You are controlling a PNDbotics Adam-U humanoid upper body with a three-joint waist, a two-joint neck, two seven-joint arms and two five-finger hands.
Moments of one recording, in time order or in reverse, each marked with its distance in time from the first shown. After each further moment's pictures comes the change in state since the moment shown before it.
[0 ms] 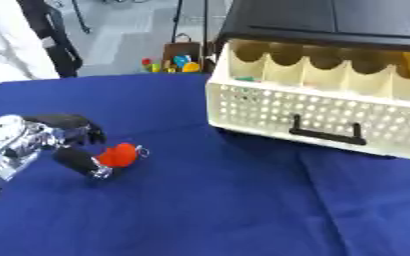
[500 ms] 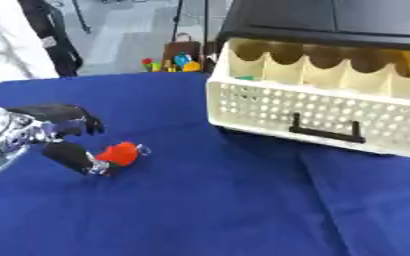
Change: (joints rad) left arm 0.026 0.036 0.017 -0.093 0.020 0.010 -0.009; right arm 0.005 -0.016 -0.005 0.000 -0.009 -0.011 -0.002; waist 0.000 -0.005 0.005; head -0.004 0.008
